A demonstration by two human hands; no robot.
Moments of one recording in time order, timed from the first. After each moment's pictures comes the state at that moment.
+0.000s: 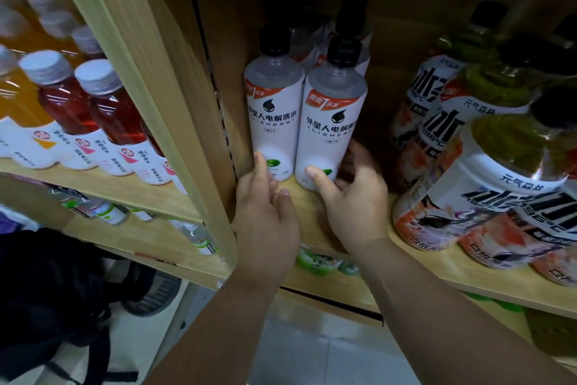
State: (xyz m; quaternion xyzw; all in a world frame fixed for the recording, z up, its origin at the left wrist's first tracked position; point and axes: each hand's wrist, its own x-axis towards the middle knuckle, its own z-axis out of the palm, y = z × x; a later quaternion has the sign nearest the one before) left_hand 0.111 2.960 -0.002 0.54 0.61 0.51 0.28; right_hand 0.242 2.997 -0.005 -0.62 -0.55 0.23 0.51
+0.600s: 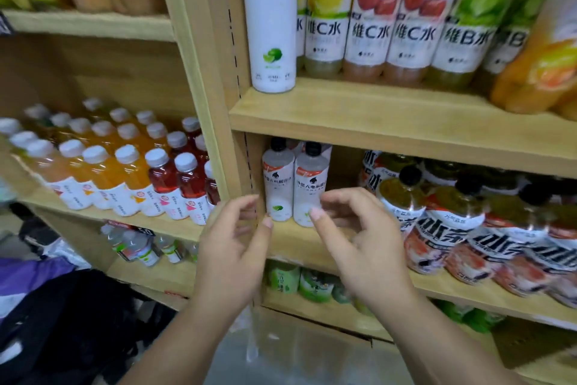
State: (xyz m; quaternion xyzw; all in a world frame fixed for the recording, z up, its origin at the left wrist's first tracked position) left_hand 0.058 2.852 0.150 0.60 0.55 0.53 0.22; right_hand 0.241 2.847 0.173 -0.52 -0.63 0.19 0.54
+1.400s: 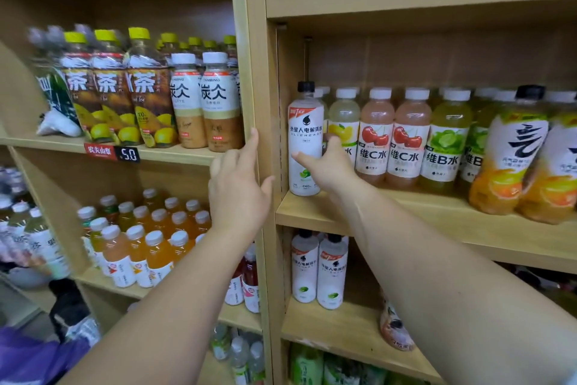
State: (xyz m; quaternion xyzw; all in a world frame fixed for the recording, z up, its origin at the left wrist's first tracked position) left_hand 0.016 2.933 0.338 0.64 0.60 0.46 -0.11; right_hand 0.179 2.994 0.365 -0.57 -0.59 0.27 0.50
